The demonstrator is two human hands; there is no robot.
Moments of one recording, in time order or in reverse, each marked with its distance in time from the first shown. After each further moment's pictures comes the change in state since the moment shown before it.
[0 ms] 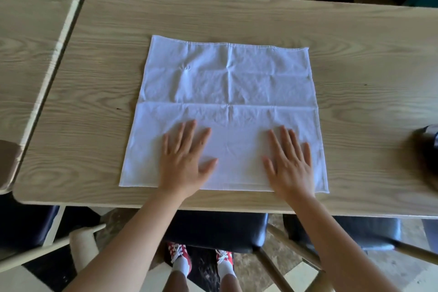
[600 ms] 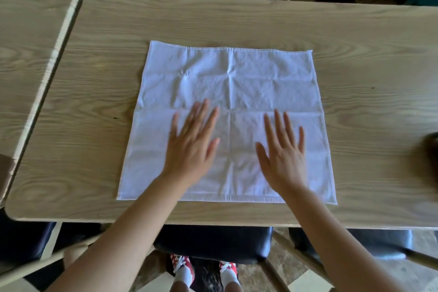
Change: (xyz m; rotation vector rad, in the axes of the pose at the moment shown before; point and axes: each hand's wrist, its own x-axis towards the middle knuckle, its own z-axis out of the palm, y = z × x) left_hand 0.047 0.008 -0.032 -0.059 0.197 0.147; right_hand 0.039 -0.034 -0.015 0.036 0.137 -0.055
